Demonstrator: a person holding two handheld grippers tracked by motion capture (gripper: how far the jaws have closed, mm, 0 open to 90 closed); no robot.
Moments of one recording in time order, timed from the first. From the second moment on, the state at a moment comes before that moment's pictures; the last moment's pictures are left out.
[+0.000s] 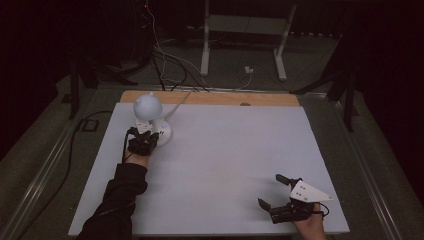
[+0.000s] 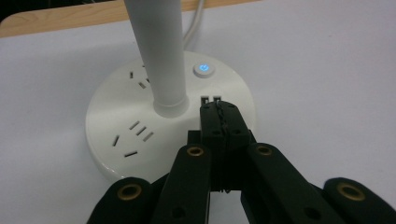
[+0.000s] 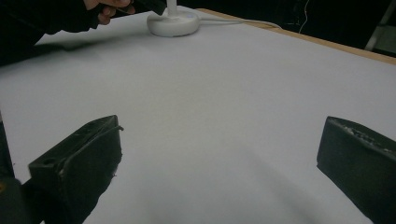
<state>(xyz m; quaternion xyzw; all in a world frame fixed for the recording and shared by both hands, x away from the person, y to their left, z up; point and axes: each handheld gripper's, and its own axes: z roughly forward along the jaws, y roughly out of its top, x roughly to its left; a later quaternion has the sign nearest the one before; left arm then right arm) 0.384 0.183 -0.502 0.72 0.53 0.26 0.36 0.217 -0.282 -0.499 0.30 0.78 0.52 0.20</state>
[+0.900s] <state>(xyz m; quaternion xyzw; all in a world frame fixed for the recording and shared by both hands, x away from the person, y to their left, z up) 0.387 0.183 -0.507 0.73 0.53 0.26 0.34 0.217 -0.282 -0.499 0.30 0.78 0.52 0.20</state>
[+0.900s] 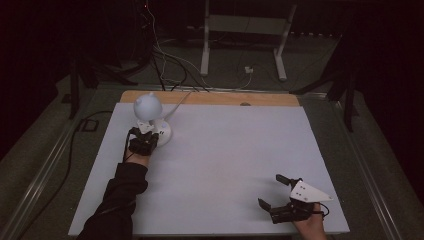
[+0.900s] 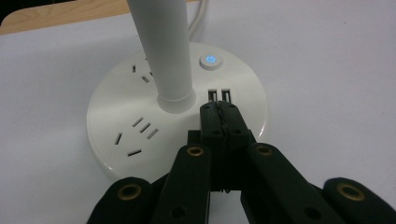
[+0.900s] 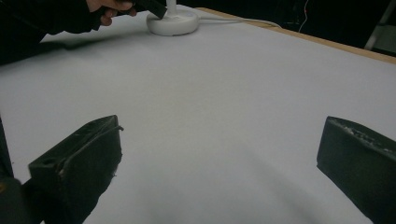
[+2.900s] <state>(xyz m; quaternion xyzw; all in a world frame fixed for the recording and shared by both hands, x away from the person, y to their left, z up) 0.356 0.195 -0.457 0.70 0.54 0.22 0.41 0.219 -0.280 -0.500 0.30 0.78 0.52 0.20</state>
